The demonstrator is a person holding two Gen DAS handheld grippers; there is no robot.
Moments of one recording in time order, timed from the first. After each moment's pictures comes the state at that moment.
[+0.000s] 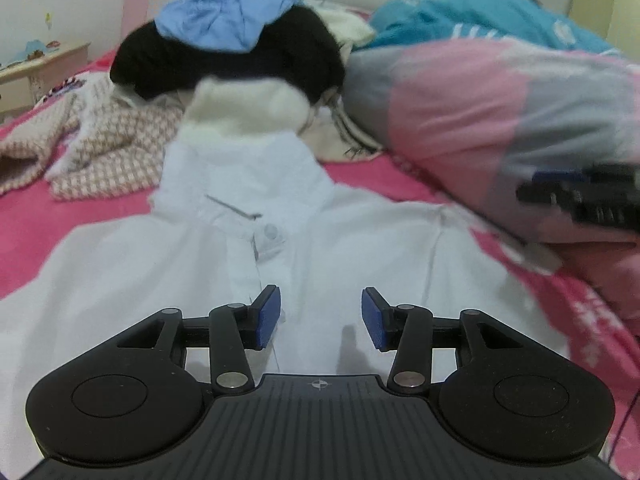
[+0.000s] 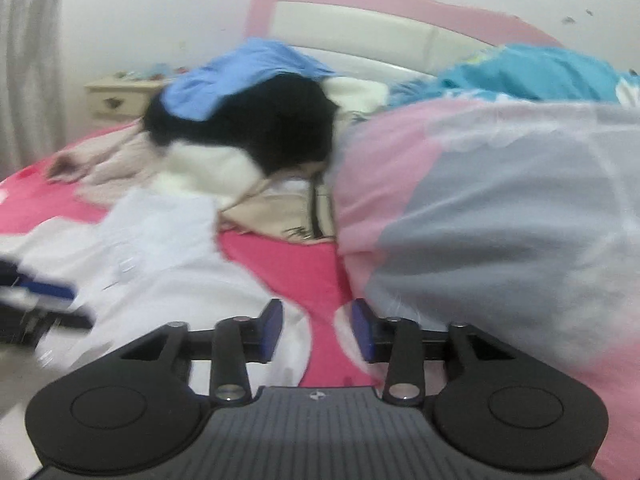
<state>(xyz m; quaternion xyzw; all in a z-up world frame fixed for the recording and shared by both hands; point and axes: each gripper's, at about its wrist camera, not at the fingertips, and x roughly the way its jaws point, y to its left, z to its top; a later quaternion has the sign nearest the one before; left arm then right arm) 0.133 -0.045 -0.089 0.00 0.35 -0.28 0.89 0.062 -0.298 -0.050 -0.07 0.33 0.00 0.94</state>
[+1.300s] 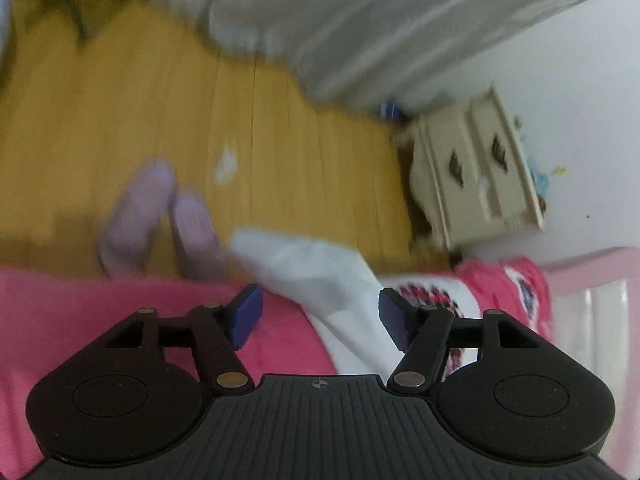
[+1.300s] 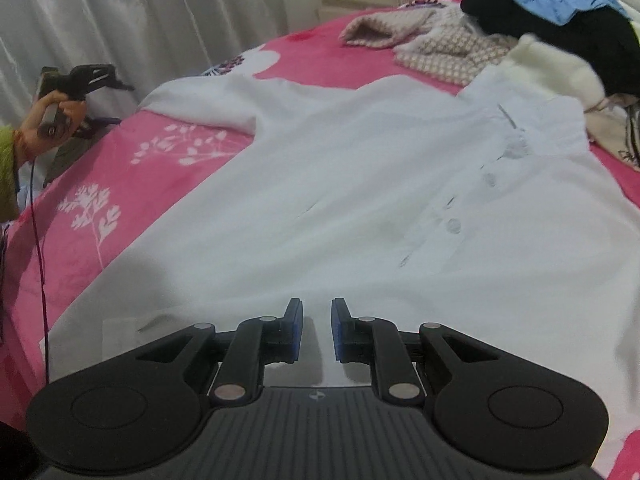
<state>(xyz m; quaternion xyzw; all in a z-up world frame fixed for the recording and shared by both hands) 0.073 0.496 -0.138 -0.57 0.31 0.23 0.72 0.007 -0.106 -0.085 -0.06 0.48 0.28 0.83</state>
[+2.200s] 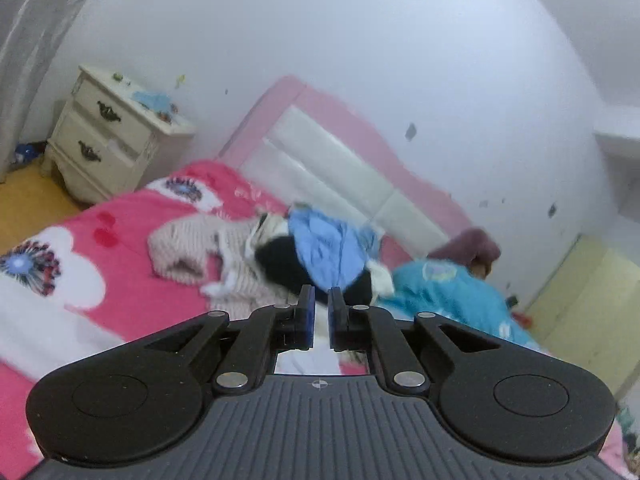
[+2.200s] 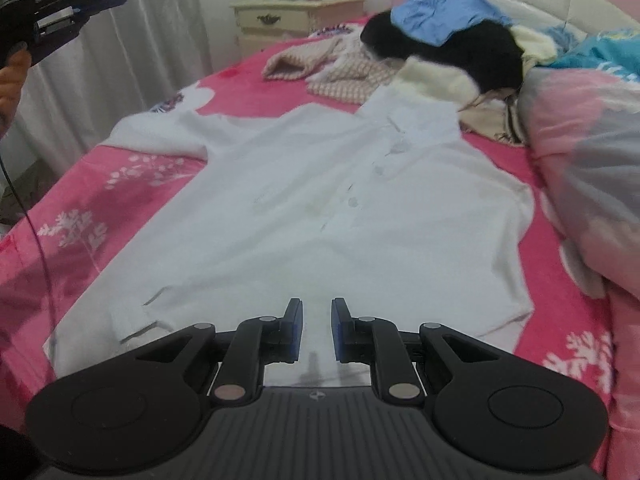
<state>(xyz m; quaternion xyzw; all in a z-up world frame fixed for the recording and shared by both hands) 0.015 0.223 0.057 -0.29 0.19 -0.20 0.92 -0.089 -0.150 -0.007 -0.05 0.44 0.15 0.88</state>
